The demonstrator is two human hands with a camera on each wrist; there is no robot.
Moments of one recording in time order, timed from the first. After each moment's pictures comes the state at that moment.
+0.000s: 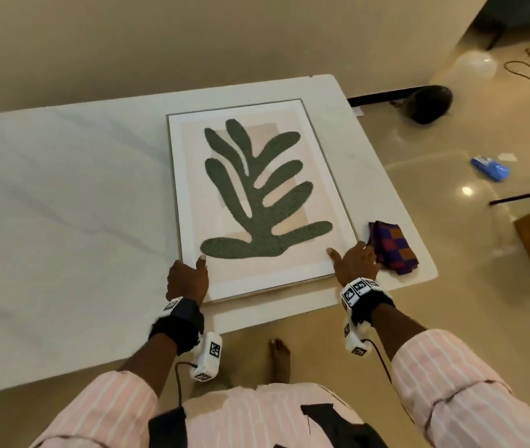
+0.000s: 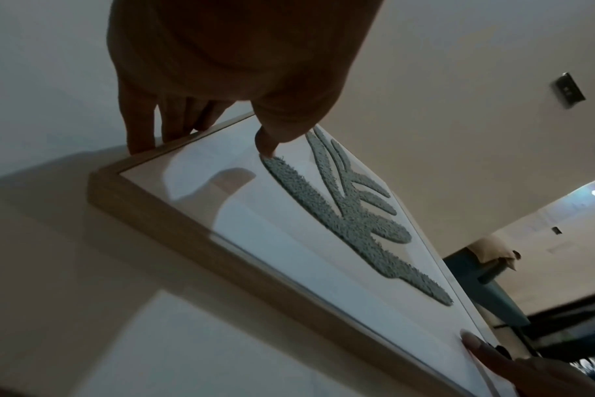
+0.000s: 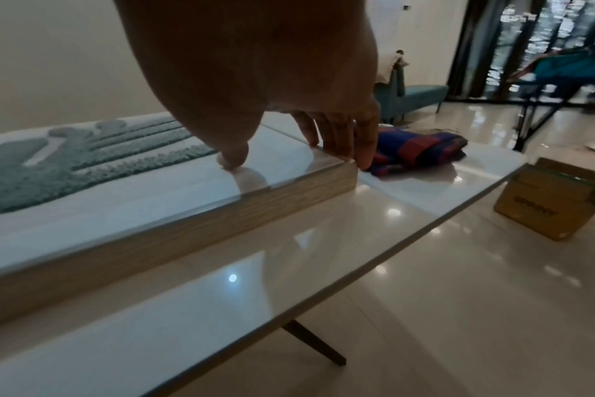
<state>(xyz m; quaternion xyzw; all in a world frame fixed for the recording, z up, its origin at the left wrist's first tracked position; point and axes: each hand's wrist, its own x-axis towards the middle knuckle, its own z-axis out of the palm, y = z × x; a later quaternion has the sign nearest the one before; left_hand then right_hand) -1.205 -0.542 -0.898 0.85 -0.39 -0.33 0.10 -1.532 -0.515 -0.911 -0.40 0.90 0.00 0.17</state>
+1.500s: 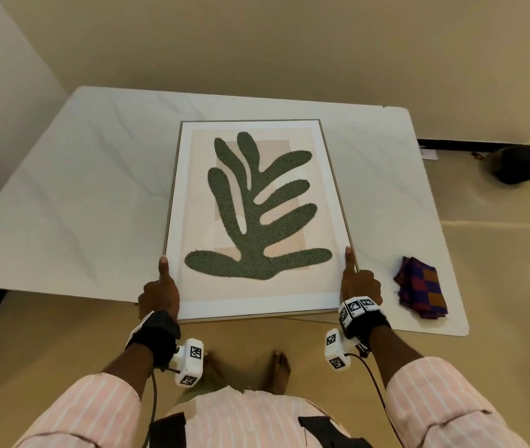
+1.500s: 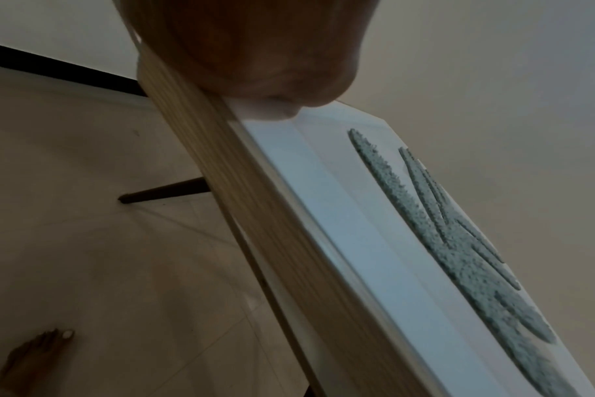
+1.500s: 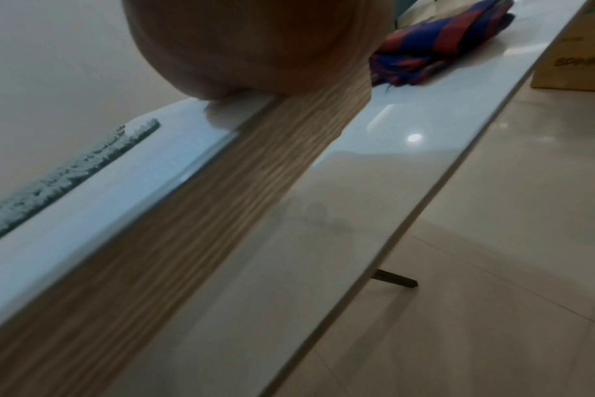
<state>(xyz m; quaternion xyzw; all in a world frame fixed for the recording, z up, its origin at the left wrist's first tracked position) -1.142 -0.437 -0.876 0.92 -0.15 -0.30 0.18 -1.500 -0.508 -0.879 -0.35 0.89 -0.11 0.28</state>
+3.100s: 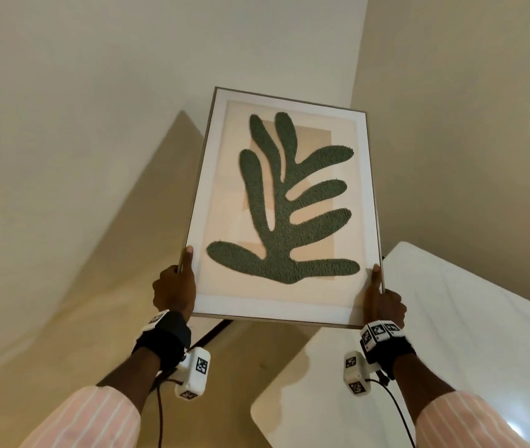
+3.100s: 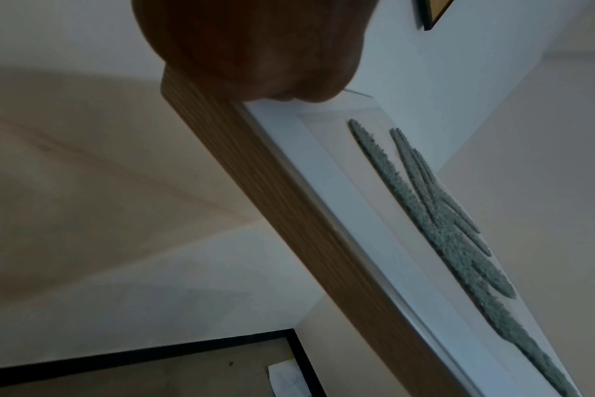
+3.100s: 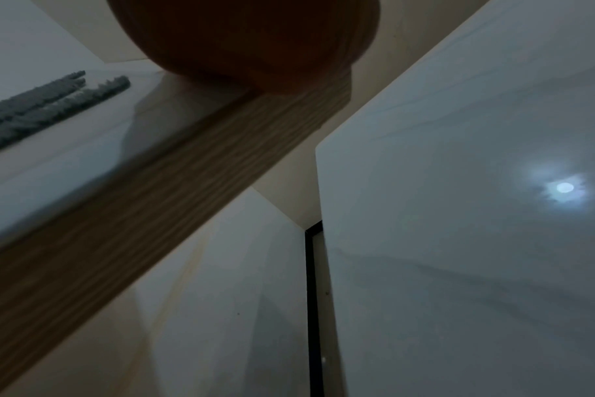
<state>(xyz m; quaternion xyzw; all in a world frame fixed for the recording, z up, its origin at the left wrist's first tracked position) -0.379 -0.419 -0.701 0.89 0.01 0.02 0.45 -0.623 -0.682 -0.737 -0.59 0.67 -0.20 0.40</state>
